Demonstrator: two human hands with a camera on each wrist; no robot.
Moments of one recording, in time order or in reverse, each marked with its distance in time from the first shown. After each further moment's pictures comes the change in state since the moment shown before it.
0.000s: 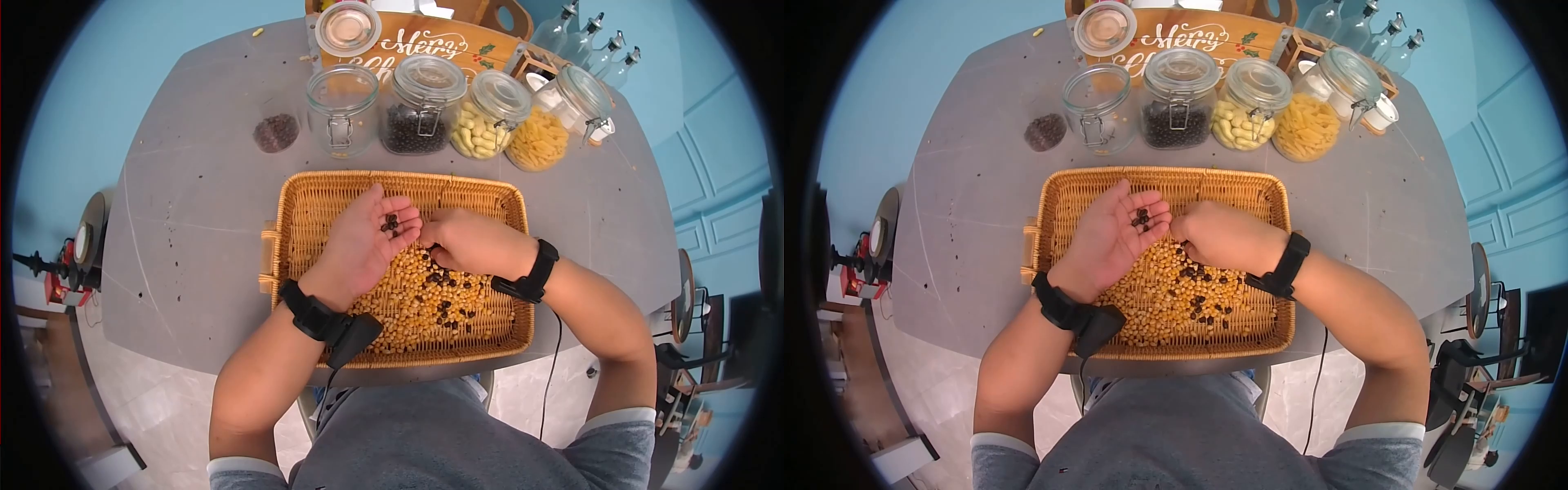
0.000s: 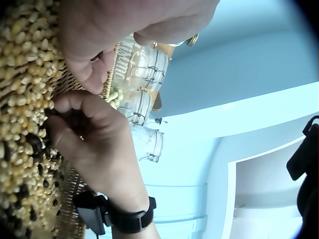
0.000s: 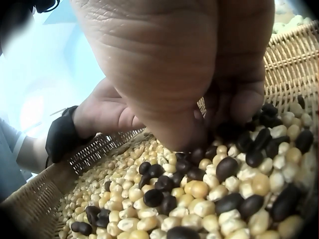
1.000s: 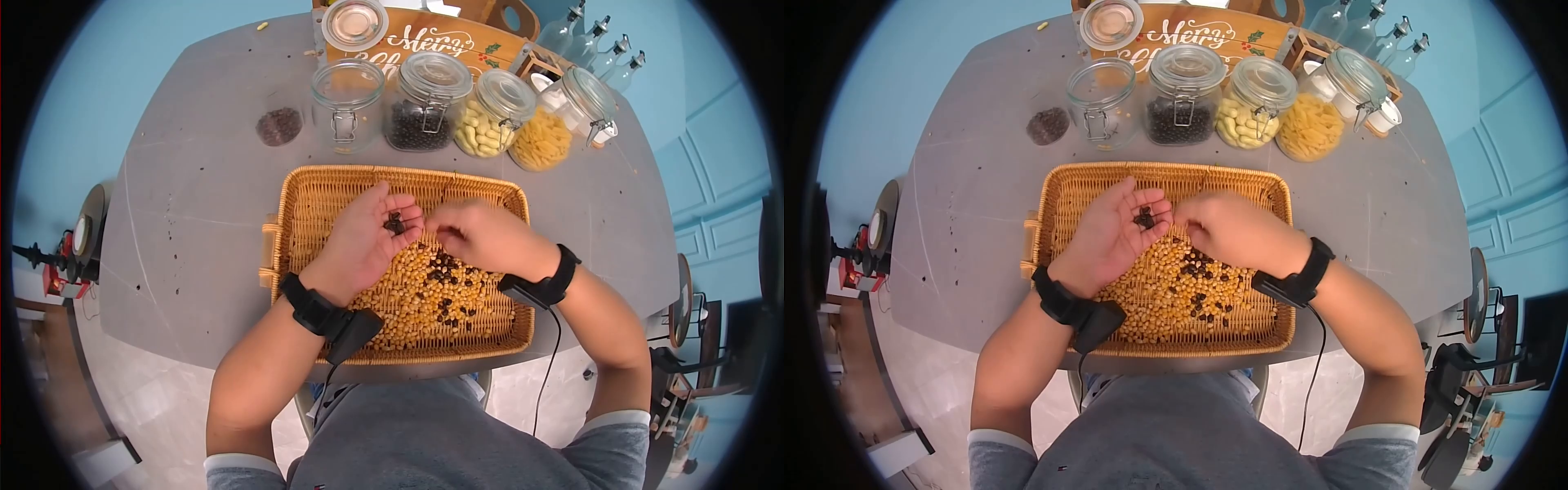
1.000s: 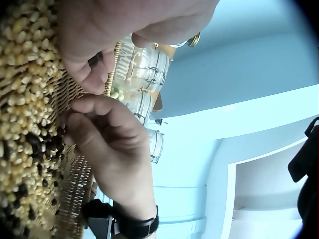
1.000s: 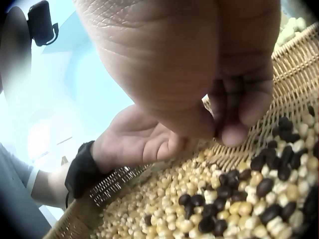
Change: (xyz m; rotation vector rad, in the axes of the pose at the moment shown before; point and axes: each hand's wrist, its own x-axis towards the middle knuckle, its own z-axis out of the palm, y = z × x) left_hand 0.000 0.000 -0.002 -0.008 0.003 -0.024; right_hand -0.008 -0.015 -0.016 0.172 0.135 0.035
